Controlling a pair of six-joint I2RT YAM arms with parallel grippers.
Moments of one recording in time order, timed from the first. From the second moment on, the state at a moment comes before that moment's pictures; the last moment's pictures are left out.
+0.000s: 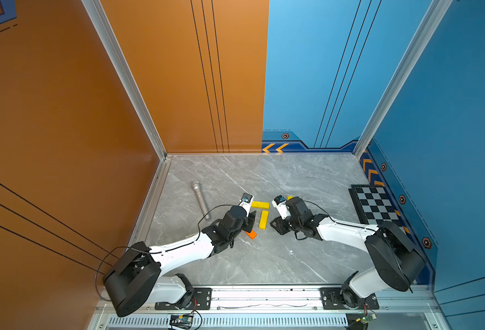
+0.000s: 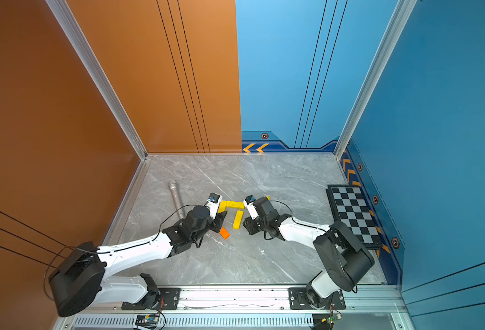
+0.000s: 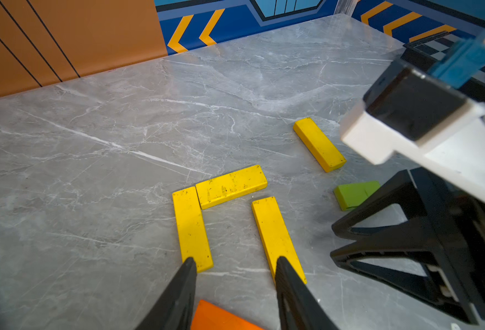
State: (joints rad) left arm -0.81 1.26 0.56 0.20 -0.28 -0.19; right arm 0.68 1.53 0.69 -0.02 -0.20 0.25
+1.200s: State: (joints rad) left arm -0.76 1.04 0.39 0.20 -0.34 -0.21; right arm 0.88 1.70 0.60 0.38 -0.01 0.45
